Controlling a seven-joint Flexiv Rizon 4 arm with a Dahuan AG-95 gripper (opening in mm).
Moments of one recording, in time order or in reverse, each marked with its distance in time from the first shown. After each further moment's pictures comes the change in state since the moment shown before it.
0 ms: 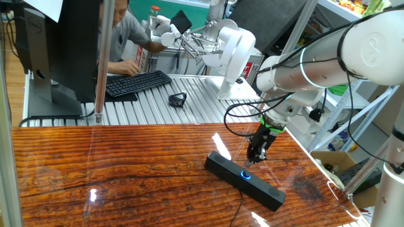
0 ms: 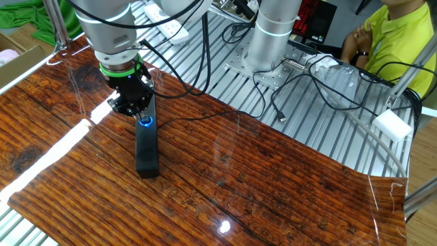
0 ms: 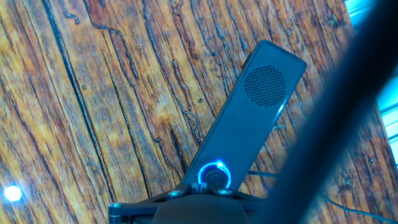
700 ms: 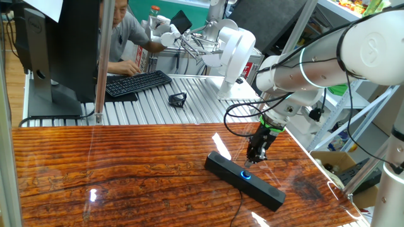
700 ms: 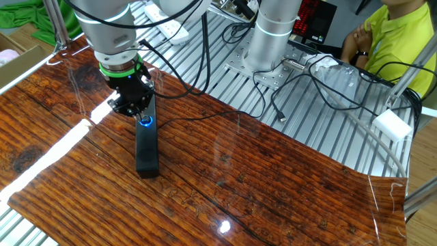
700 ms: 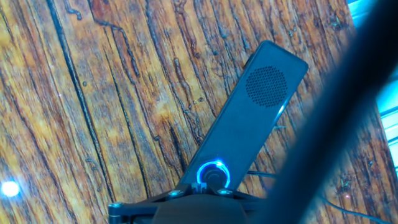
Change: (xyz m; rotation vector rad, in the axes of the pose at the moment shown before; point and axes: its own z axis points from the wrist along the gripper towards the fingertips) arm 0.000 -0.002 0.002 -0.001 0.004 -0.024
